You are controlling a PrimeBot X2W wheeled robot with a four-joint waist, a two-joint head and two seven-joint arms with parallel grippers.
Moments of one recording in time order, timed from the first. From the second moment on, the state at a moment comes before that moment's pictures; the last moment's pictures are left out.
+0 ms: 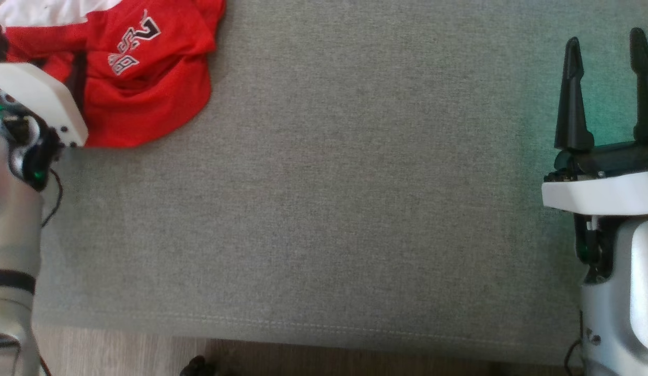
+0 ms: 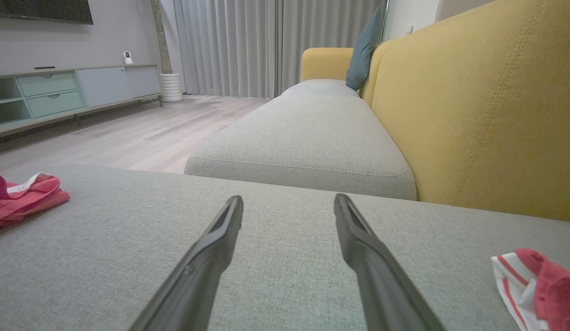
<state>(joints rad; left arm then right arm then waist) -0.87 0.34 -0.17 0.88 -0.33 -0.13 0.17 -0.32 -0.05 -0.06 -0.10 -0.03 0.13 -0.11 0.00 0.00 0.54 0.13</state>
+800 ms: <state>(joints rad) -0.86 0.28 -0.23 0.86 -0.40 -0.10 -0.19 -0.25 -0.05 0.00 0.07 0.06 0.13 -0.19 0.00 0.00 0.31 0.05</state>
